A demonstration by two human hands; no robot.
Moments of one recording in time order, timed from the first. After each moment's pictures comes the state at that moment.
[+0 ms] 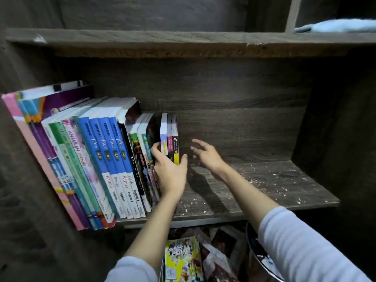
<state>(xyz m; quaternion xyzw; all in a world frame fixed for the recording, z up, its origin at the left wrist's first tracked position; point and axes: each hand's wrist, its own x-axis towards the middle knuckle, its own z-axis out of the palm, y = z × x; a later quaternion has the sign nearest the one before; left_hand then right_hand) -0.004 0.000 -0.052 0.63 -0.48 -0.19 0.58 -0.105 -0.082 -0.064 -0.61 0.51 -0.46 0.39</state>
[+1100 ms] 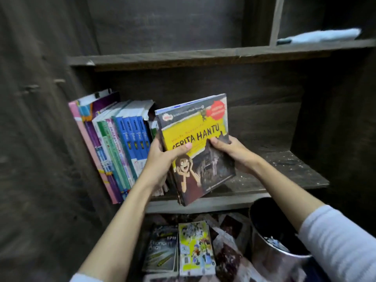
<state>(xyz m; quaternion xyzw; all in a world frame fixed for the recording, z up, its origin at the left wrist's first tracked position) 0.051 0.094 0.011 0.37 -0.53 -0.45 0.62 -0.142 0.033 -0.014 -0.62 0.36 -0.48 0.50</state>
